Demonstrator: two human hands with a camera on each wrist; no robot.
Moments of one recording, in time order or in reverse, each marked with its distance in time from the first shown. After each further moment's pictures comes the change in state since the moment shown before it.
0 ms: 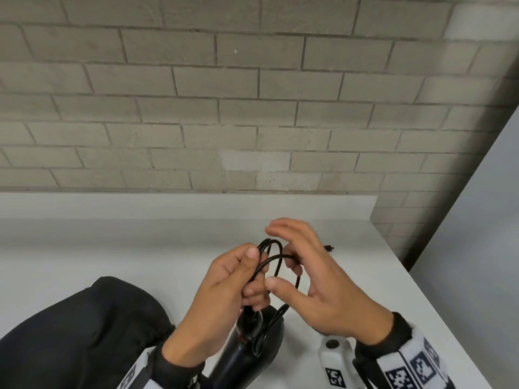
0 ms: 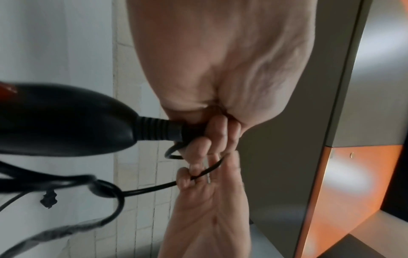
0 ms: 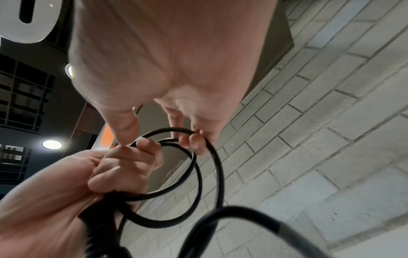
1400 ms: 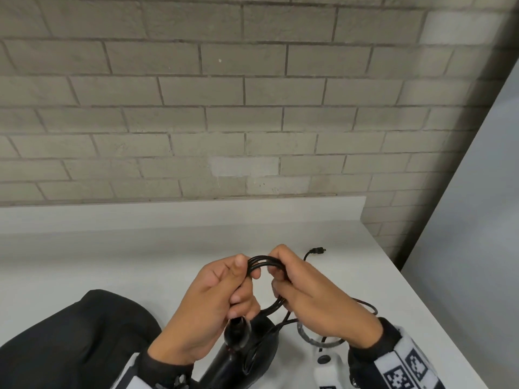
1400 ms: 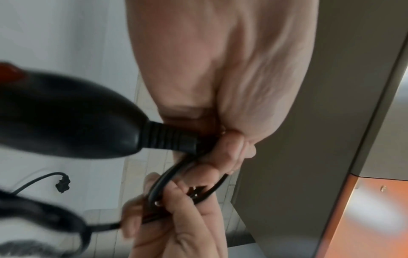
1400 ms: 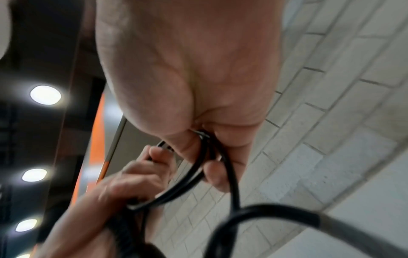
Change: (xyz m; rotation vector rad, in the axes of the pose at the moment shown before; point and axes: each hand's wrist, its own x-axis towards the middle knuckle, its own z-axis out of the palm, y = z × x) left_hand 0.006 -0.005 -0.010 -0.043 -0.045 -0.054; right_hand -0.003 0.004 -0.001 0.111 -0.173 0.281
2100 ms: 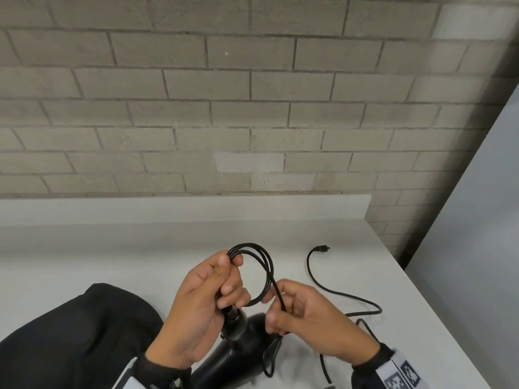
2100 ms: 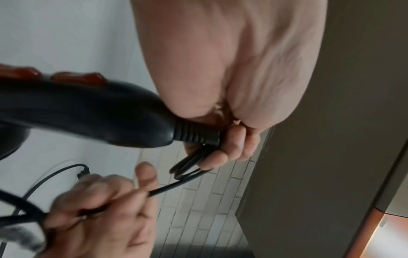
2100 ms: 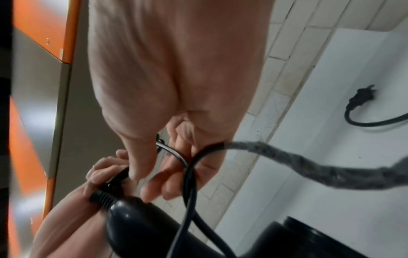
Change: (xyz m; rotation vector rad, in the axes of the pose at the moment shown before) left_hand -0.005 -0.008 -0.016 -0.192 0.129 0.065; right_hand -0.012 0.049 0.031 0.477 -0.110 0.138
